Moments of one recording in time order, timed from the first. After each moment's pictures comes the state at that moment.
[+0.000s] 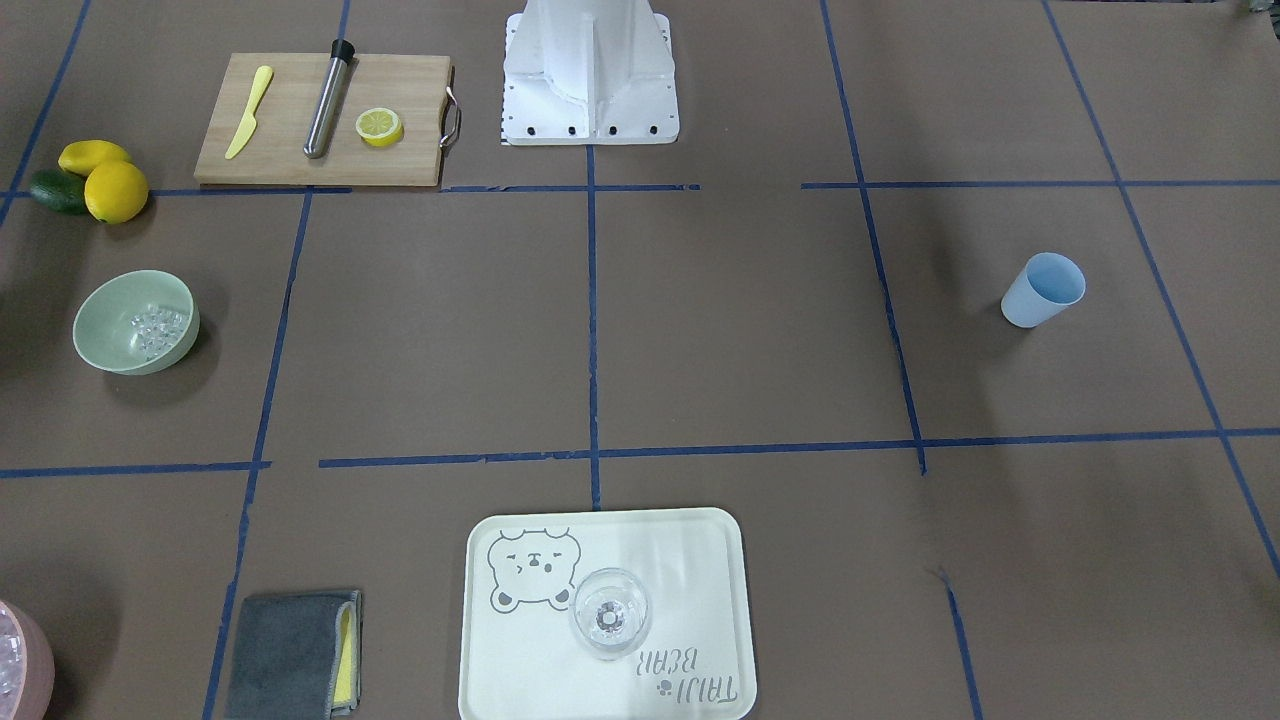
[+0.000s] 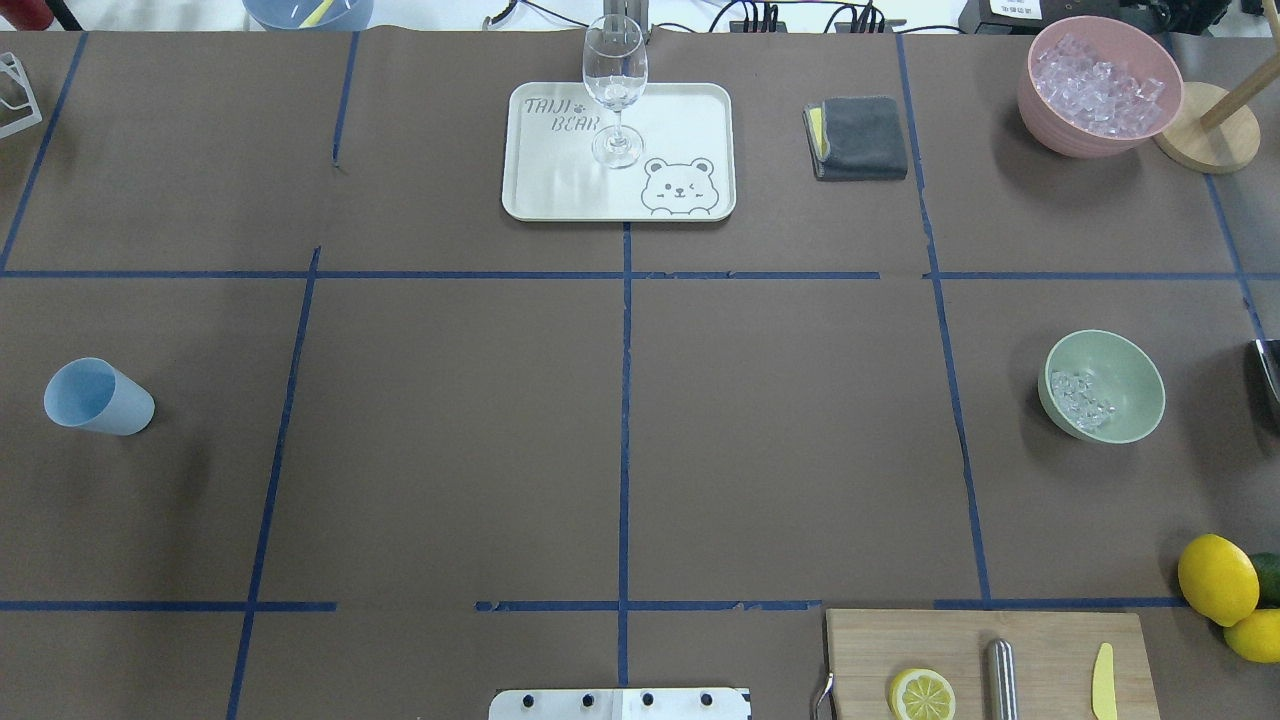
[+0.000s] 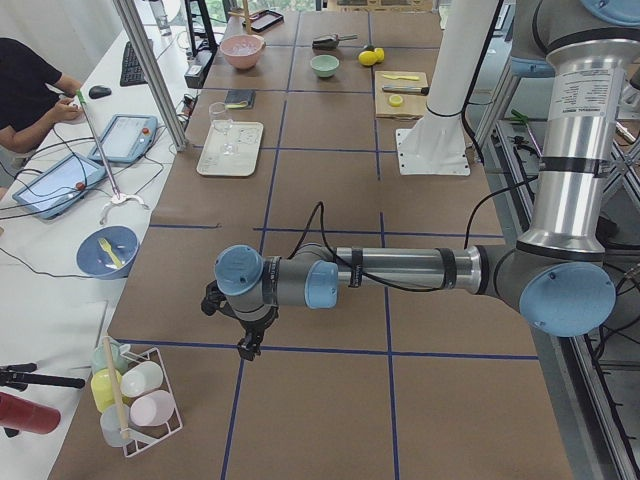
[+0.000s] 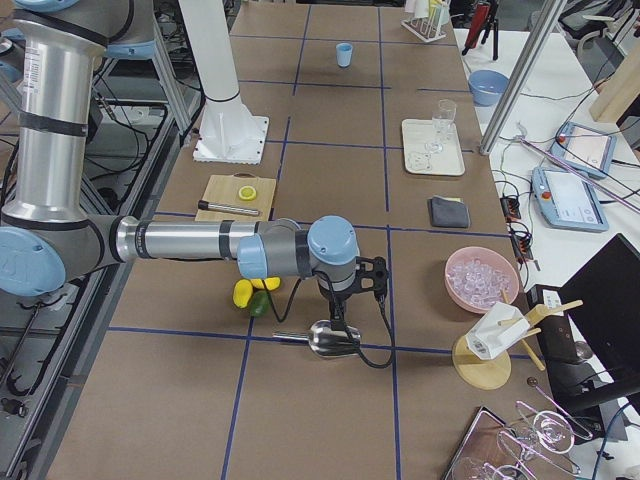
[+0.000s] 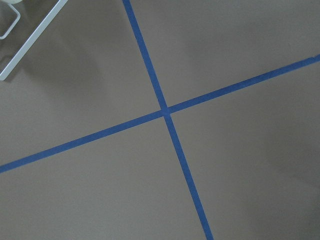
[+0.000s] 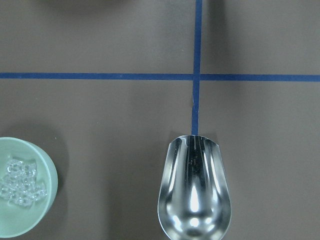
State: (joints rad) left arm -1.56 -1.63 -1.51 -1.61 -2.39 0.29; right arm 1.56 -1.75 1.78 -1.47 2.41 0.09
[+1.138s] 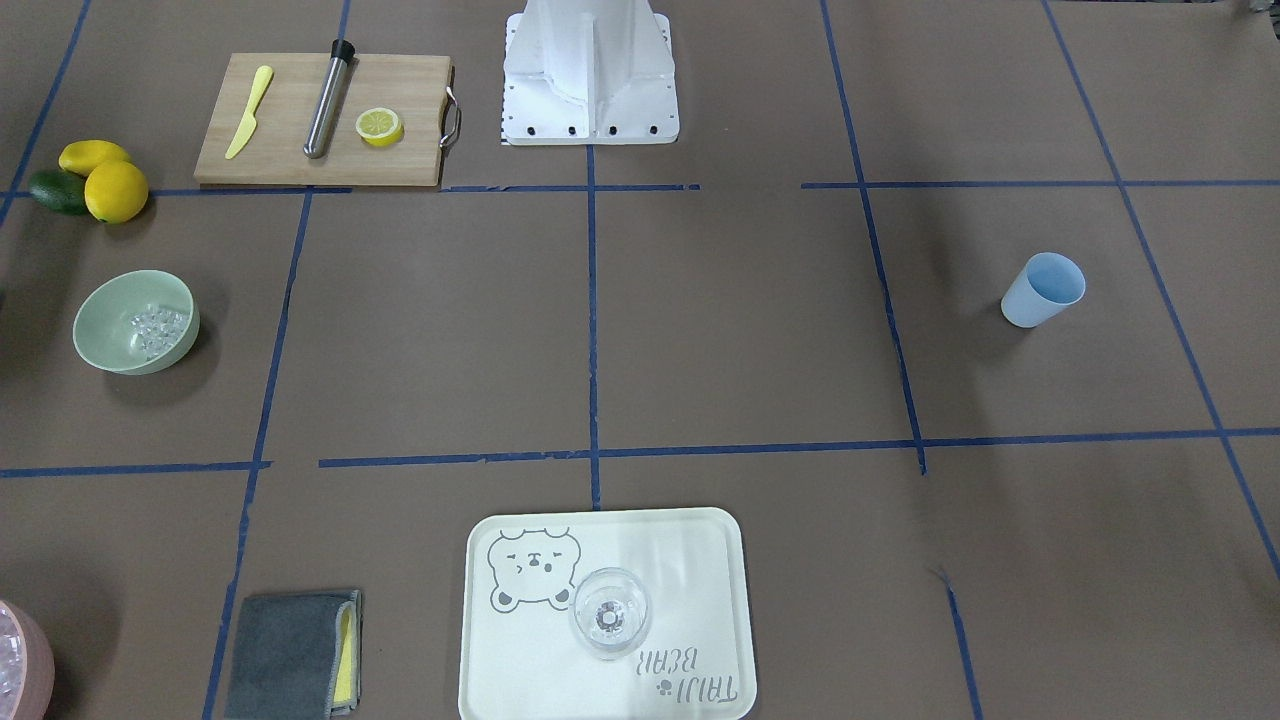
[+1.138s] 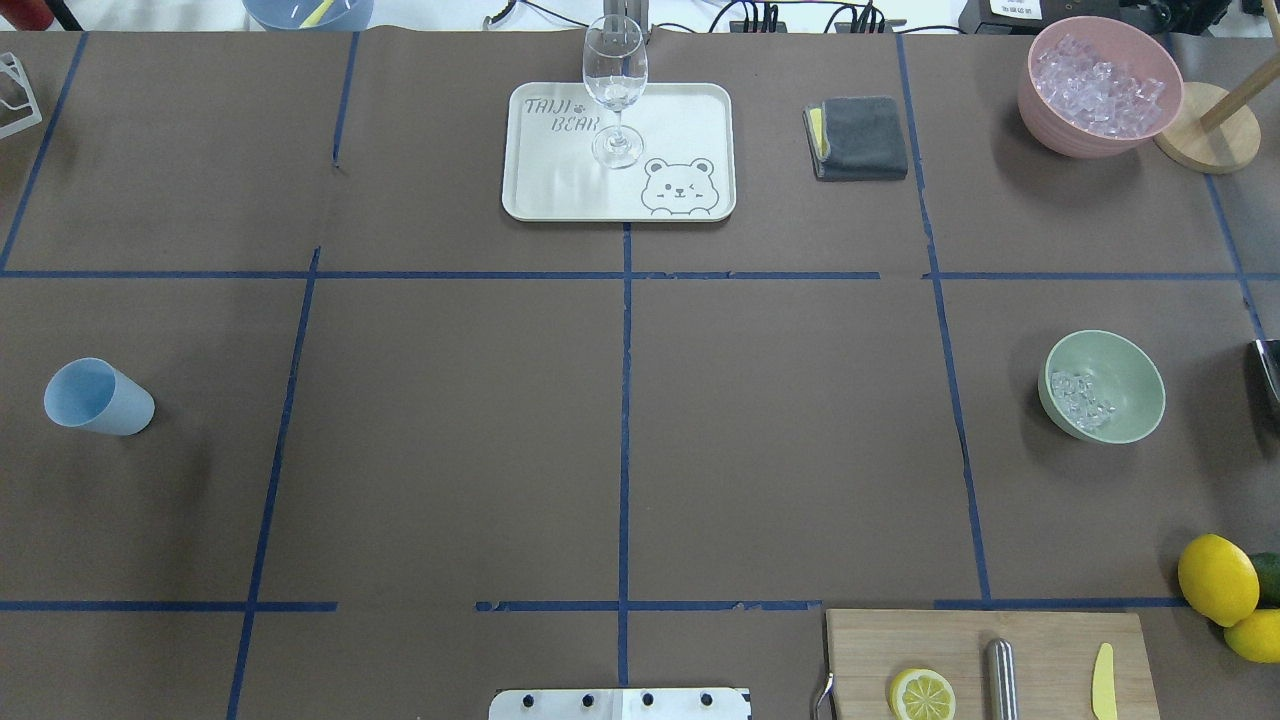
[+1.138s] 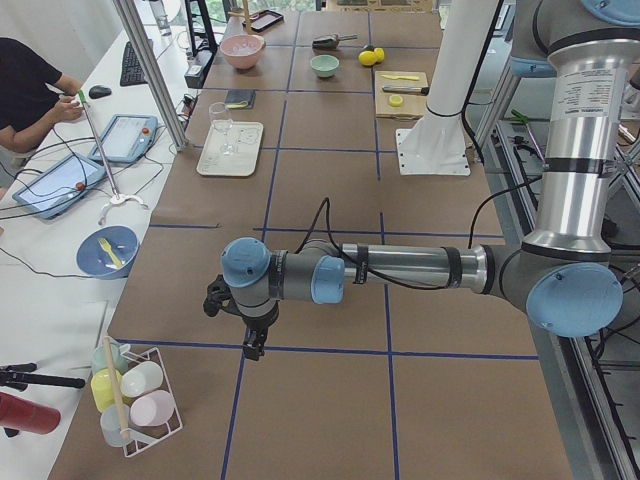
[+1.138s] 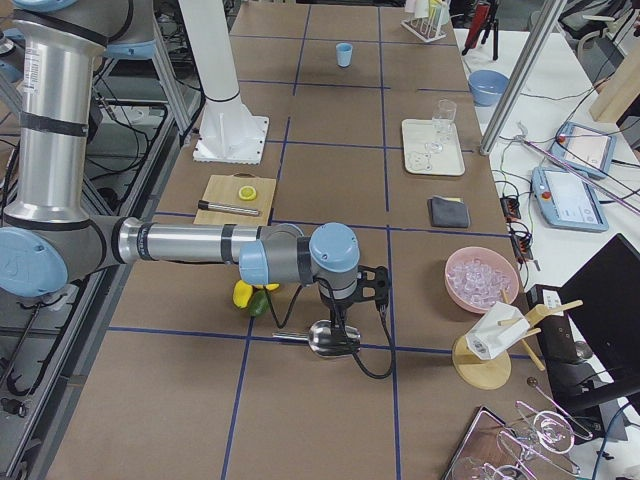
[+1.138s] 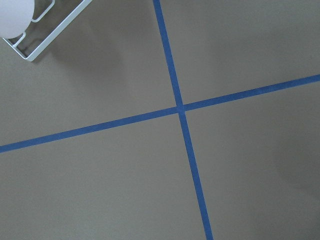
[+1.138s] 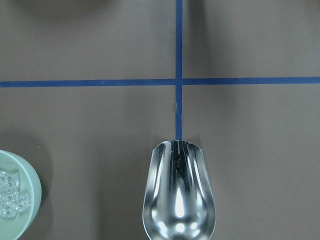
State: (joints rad) left arm -1.56 -1.61 -1.55 -1.61 -2.35 0.18; right arm 1.58 -1.74 1.76 -1.47 2.39 0.10
